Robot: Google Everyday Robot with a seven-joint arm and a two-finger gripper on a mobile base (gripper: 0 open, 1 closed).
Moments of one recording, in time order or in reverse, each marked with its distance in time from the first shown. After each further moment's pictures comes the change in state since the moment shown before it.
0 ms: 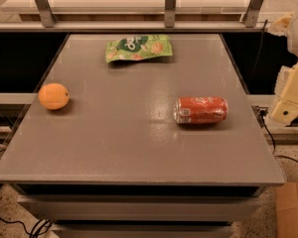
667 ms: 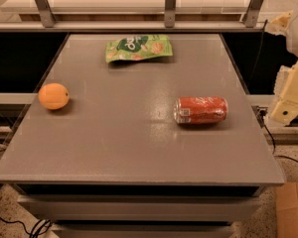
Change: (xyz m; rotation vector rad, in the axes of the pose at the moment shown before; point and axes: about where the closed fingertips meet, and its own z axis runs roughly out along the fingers) arm -0.004 0.000 0.000 -0.001 -0.019 -0.024
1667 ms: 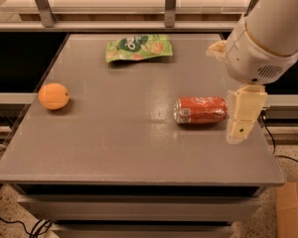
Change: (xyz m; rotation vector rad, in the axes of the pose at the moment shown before) arm -0.055 0.026 0.061 -0.114 -0.032 -0.273
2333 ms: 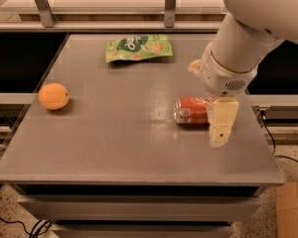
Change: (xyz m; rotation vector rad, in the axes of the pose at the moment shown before) arm -0.005 -0.013 0.061 -0.055 0.053 -0.073
